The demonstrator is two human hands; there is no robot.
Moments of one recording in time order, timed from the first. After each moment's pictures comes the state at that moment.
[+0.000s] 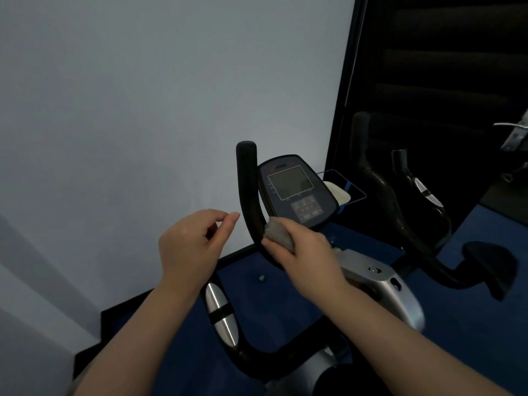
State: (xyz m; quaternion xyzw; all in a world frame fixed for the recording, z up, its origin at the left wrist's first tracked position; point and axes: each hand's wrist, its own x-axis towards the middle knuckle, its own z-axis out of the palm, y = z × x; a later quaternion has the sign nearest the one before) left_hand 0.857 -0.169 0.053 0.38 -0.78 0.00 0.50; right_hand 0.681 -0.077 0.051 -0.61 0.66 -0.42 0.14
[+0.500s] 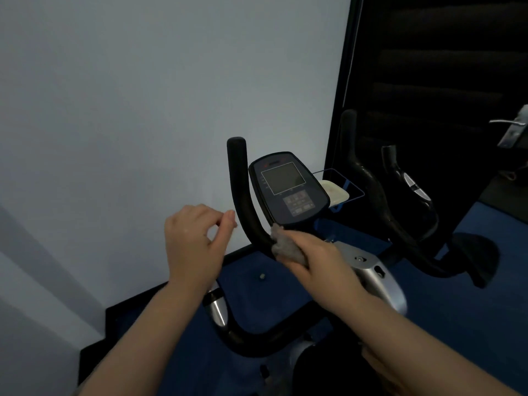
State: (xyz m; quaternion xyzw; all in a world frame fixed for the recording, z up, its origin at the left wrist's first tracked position) left_hand 0.844 -0.138 0.054 0.37 -0.77 -0.01 0.51; right_hand 0.656 -0.037 0.036 -0.66 0.63 -0.37 0.15
